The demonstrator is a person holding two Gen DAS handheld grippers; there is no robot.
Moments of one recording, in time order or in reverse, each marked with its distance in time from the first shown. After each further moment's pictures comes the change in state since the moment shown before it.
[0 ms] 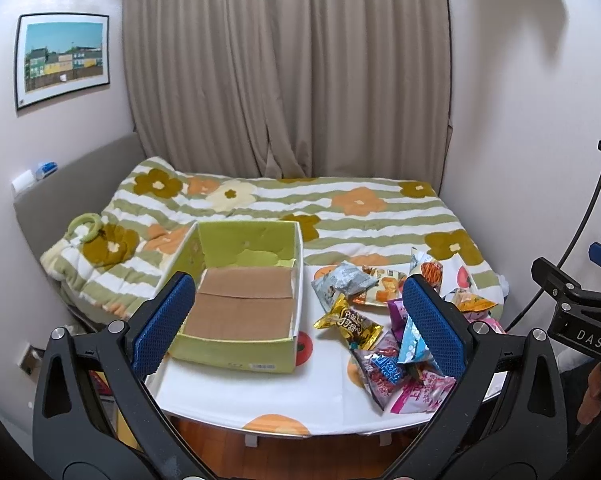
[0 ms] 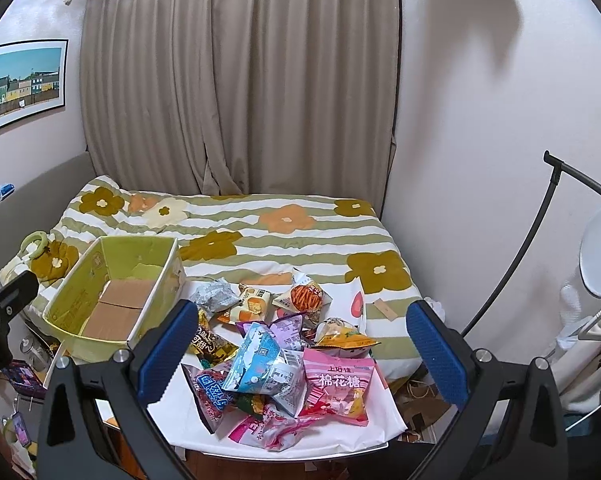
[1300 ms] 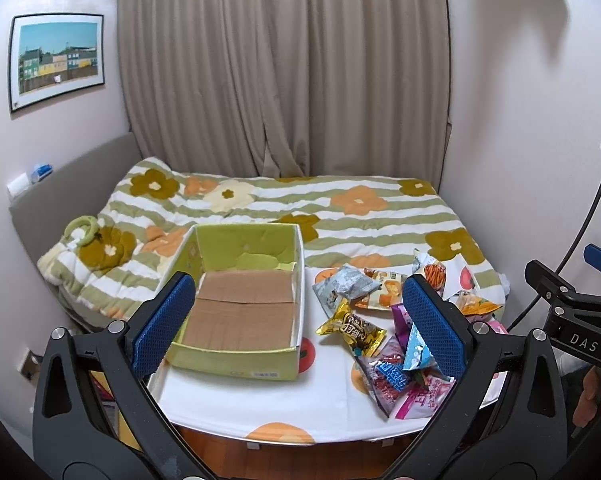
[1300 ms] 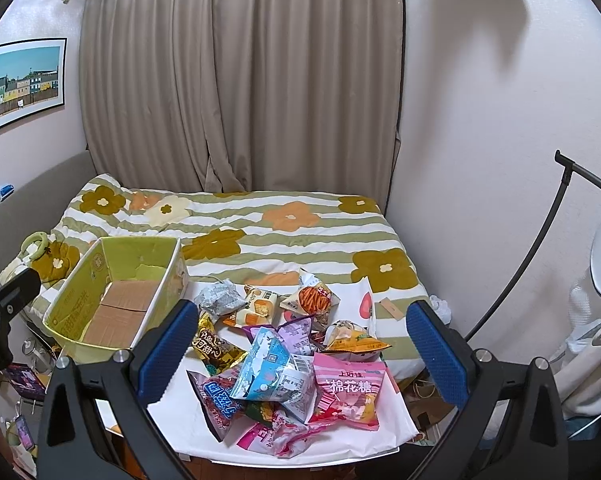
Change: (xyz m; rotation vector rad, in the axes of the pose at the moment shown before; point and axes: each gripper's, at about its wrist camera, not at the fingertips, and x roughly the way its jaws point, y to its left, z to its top) left arm 0.015 0.004 0.007 0.005 0.007 -0.005; right arm 0.003 0.006 0.005 0.004 0.011 0.005
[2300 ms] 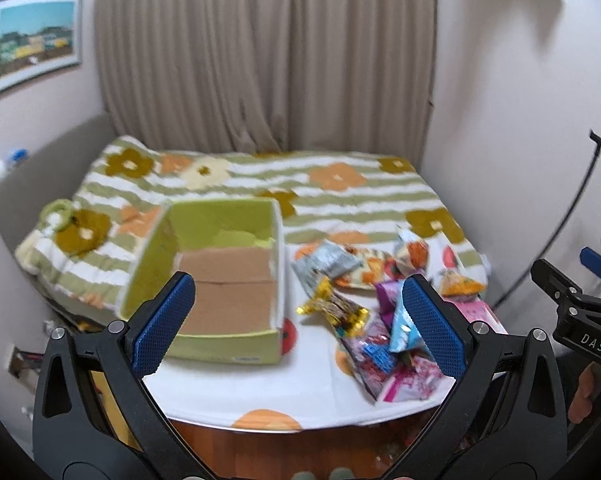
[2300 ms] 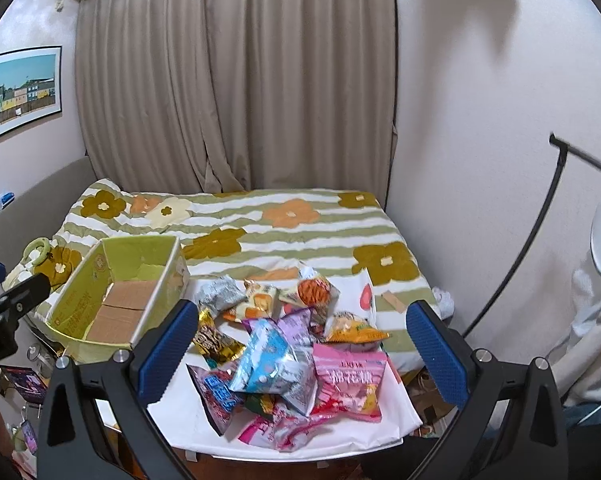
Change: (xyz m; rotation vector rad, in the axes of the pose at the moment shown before) left arm 0.038 -0.002 -0.016 0.003 0.106 -0.122; right arm 0.013 -0.006 -0.014 0.036 0.019 0.009
